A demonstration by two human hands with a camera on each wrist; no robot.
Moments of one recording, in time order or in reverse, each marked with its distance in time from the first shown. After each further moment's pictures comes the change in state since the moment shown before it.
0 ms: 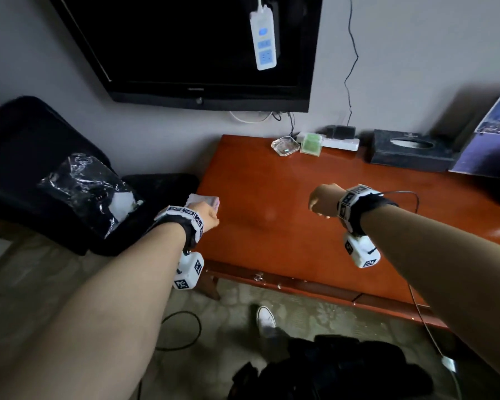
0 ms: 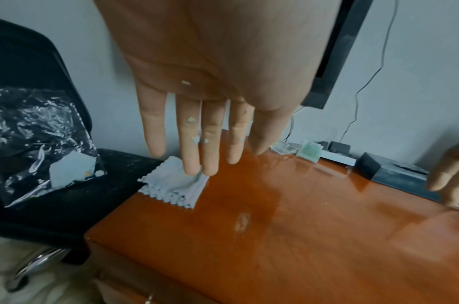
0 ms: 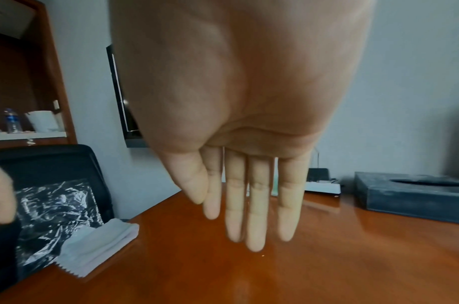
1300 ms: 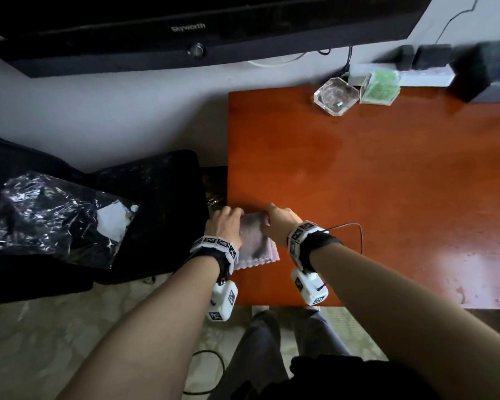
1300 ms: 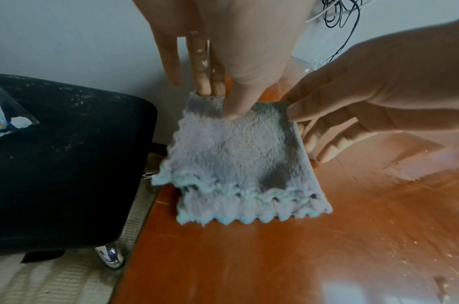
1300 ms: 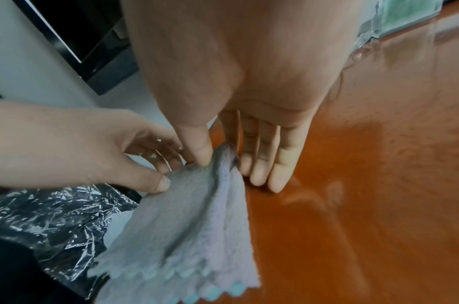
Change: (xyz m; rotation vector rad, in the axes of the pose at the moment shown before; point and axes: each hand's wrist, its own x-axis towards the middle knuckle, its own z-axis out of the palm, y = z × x) left_hand 0.257 -0.129 0.048 0.185 0.021 0.291; right_hand 0.250 -0.237 0.138 0.384 -0.101 0.088
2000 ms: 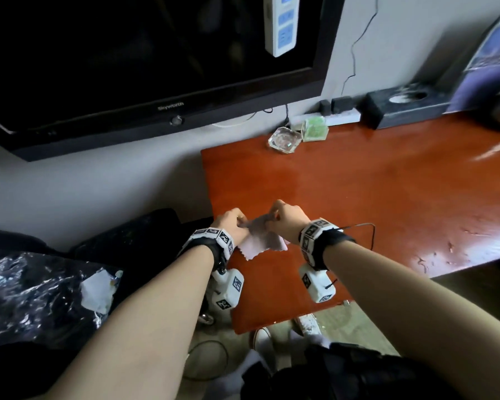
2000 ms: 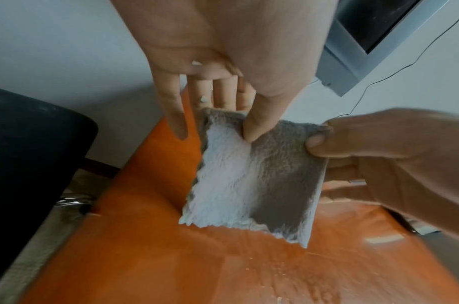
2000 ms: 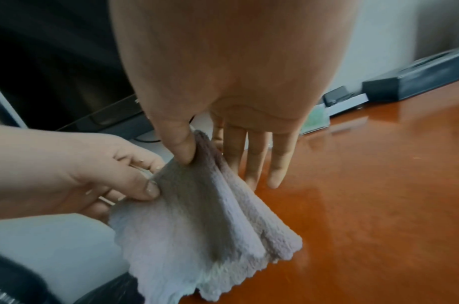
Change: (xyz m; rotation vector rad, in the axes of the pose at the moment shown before) left_hand -0.005 0.022 -0.090 -0.407 -0.039 0.187; right_hand -0.078 -0.012 -0.068 0.182 0.325 0.114
